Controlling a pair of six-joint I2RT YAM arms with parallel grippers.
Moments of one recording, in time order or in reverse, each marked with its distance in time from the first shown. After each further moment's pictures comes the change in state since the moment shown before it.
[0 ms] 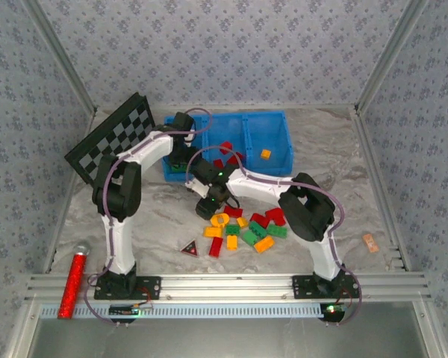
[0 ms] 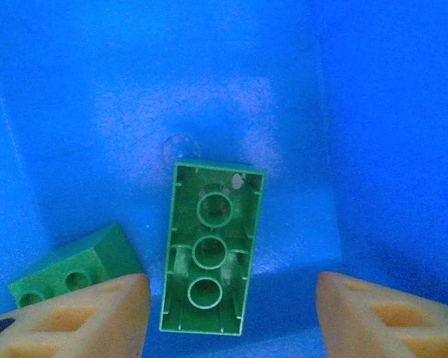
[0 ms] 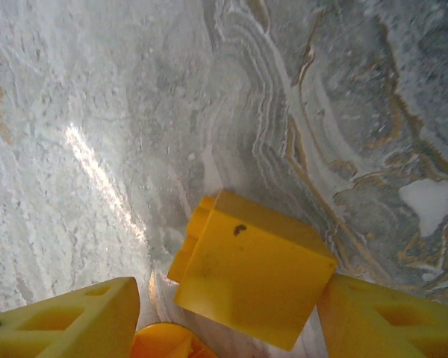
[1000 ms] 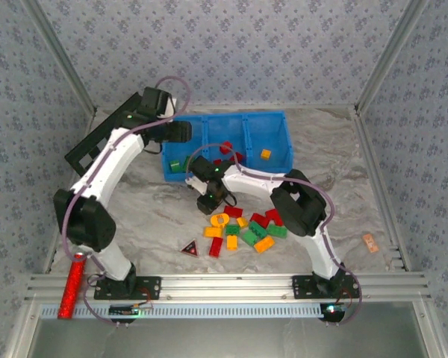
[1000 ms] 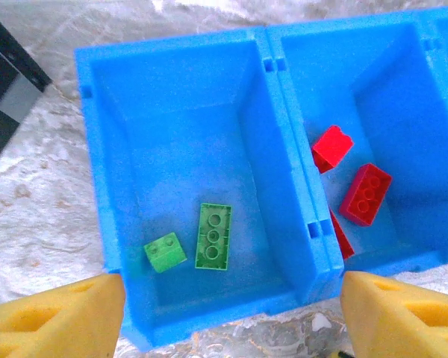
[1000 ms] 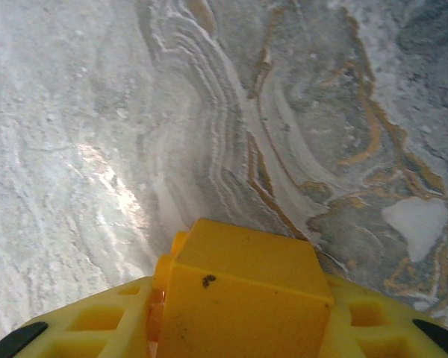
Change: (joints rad) left arm 0.039 -0.397 0.068 -0.105 -0.011 0.053; right arm -0.034 0.089 0.085 -0.061 -0.005 0.041
